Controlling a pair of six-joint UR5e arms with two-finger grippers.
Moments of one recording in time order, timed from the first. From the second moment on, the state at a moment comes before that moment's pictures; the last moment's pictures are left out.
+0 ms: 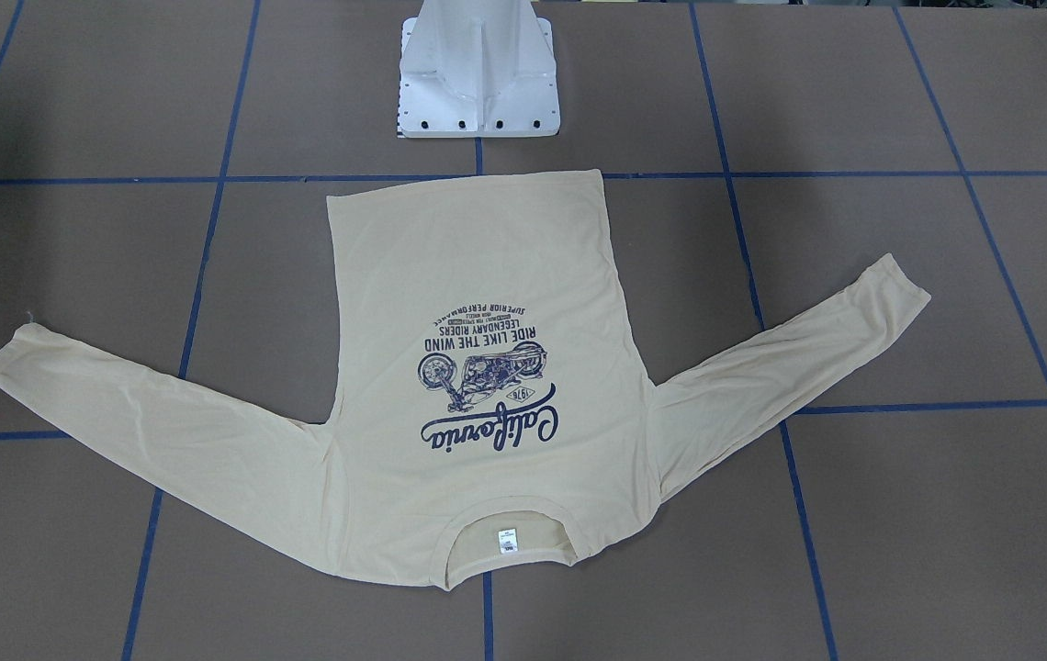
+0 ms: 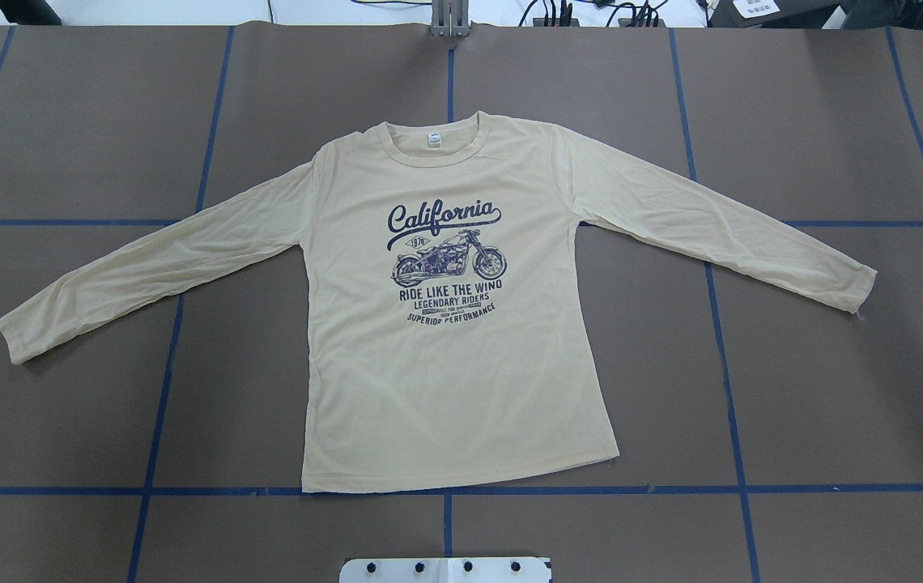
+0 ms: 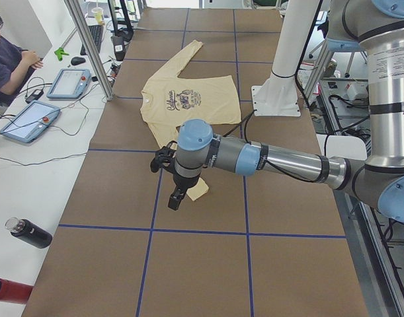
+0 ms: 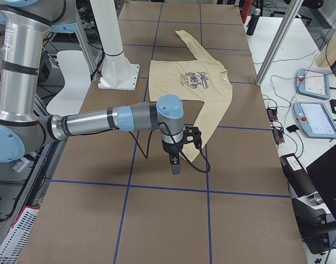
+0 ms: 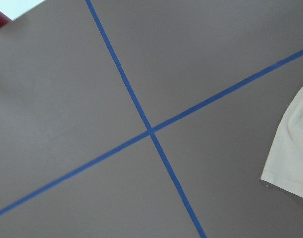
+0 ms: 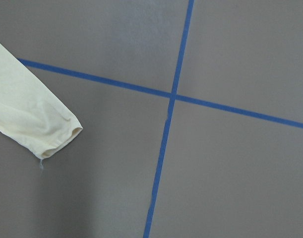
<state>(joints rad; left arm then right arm) -1.57 -1.41 -1.94 -1.80 -2.21 0.27 1.53 -1.73 2.00 -1.65 2.20 -0.05</state>
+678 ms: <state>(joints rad) -1.57 -1.59 -1.89 -1.93 -2.18 -0.07 1.53 -1.62 1.98 -1.62 2.28 -0.04</state>
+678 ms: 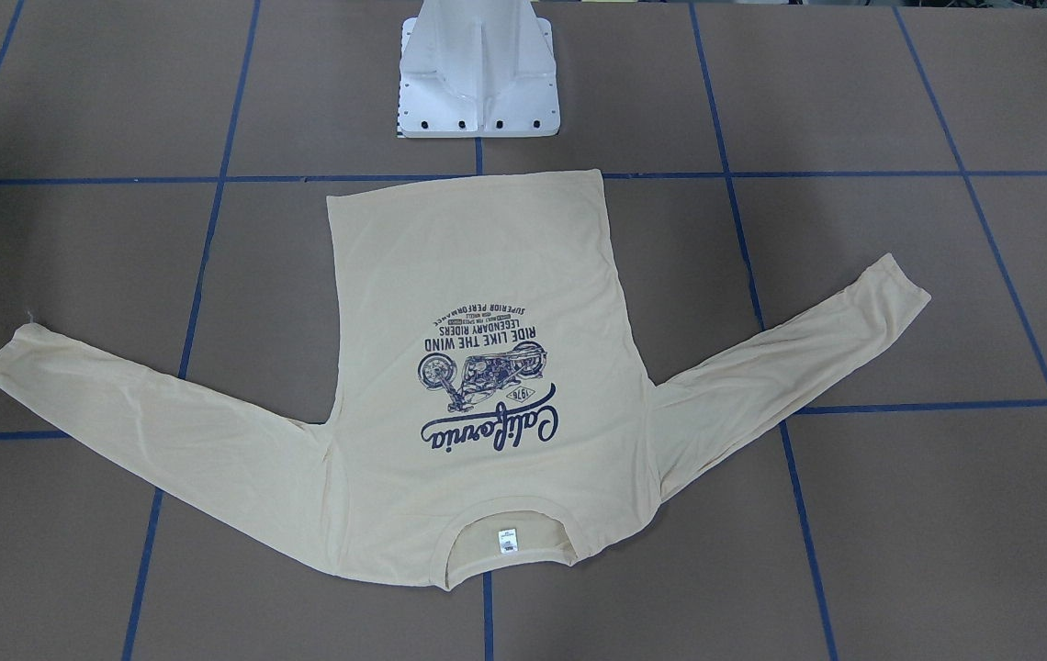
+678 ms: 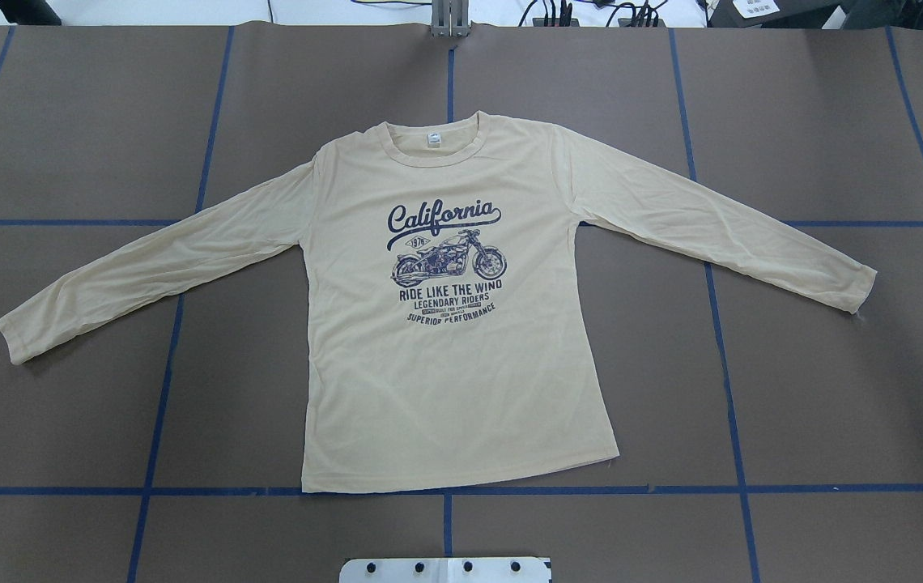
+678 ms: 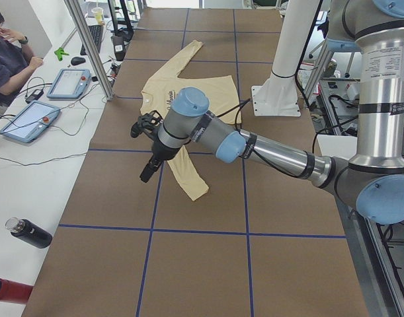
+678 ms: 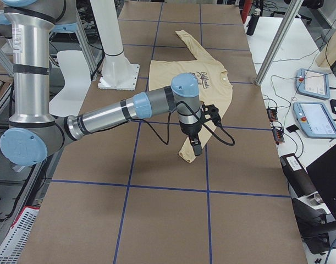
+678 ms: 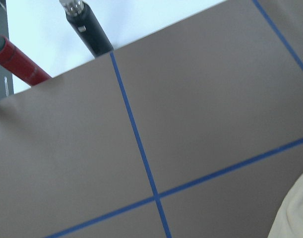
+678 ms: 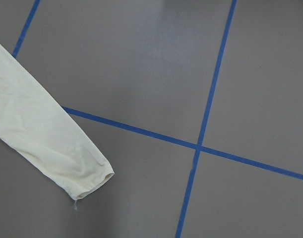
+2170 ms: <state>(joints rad) -1.56 -1.66 -1.85 -1.96 -2.20 -0.06 0.98 -1.68 1.50 -0.53 1.94 0.91</state>
